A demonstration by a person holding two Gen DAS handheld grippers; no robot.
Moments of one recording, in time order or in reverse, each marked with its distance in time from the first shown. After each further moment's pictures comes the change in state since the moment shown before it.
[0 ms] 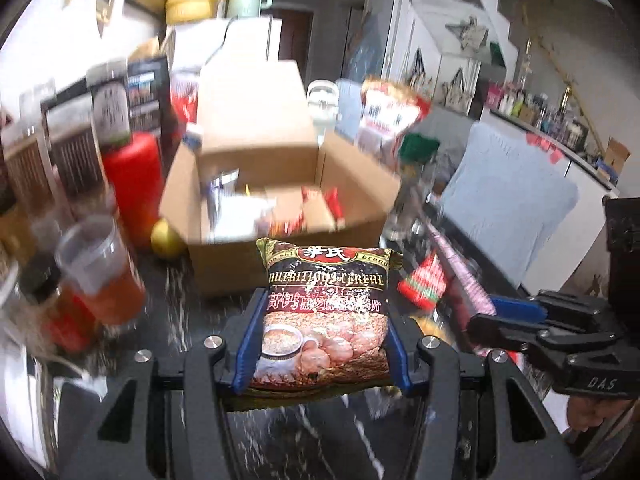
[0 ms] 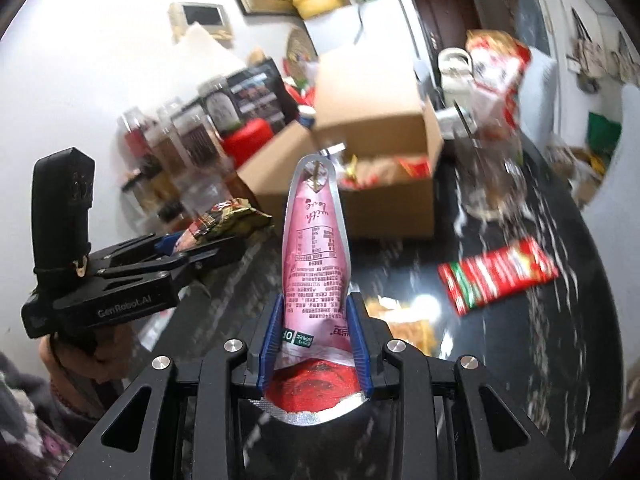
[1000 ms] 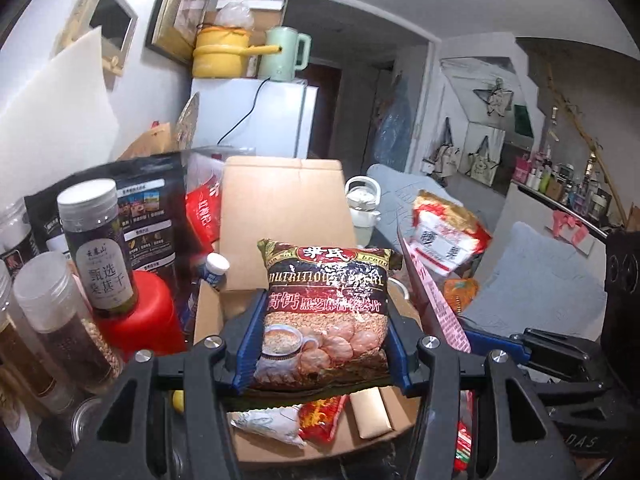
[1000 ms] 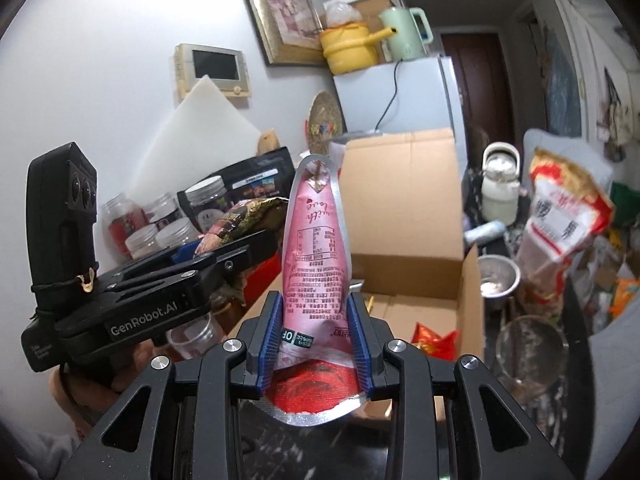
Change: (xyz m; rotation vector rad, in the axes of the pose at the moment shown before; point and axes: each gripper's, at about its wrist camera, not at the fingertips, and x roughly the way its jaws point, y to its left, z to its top) left arm 0.056 0.058 0.142 -0.077 -0.199 0.070; right arm 0.067 0.001 0.166 -0.103 -0.149 0.038
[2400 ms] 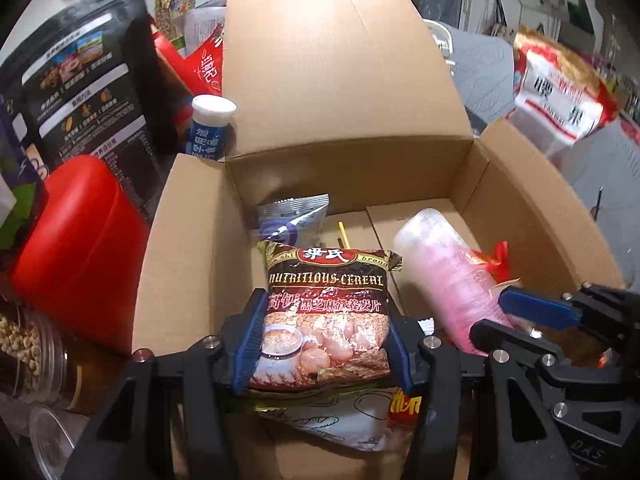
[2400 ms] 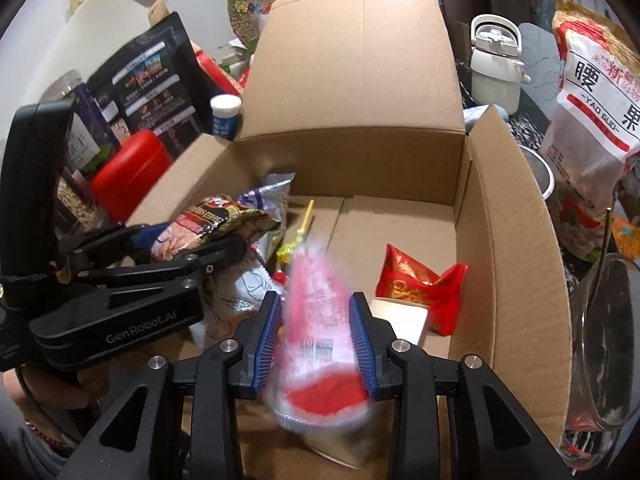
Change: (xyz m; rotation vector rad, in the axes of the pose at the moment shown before) left arm 0.153 0.028 -0.064 0.089 0.449 0.202; right arm 0.143 -0.068 -0.046 0.074 0.354 -0.130
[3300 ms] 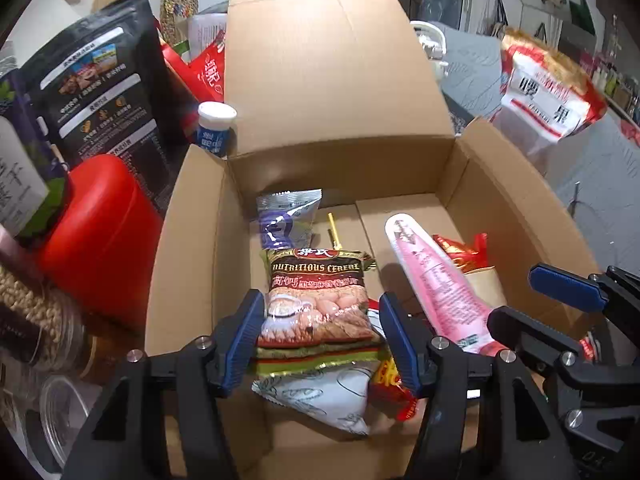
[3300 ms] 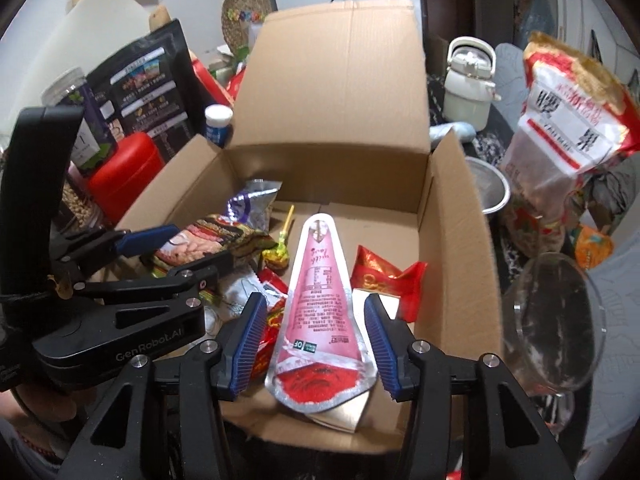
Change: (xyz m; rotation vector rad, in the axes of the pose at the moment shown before) left arm -0.029 -0.011 -0.006 -0.022 0.000 -0.005; right arm -0.038 0.013 -0.002 -0.014 -0.029 -0.117
